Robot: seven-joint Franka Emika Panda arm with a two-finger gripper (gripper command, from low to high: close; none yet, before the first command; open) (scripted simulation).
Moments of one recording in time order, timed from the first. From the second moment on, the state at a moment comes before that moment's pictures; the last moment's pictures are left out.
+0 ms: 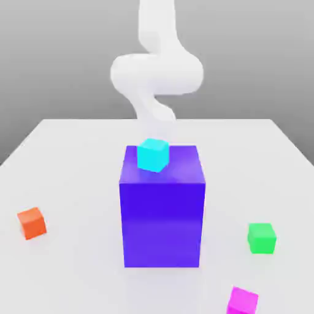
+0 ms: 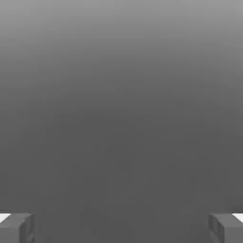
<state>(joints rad) 0.05 -0.71 -0.02 -2.30 0.02 2.33 0.72</state>
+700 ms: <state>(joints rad) 0.31 0.06 -0.06 -2.31 0.15 2.56 0.07</state>
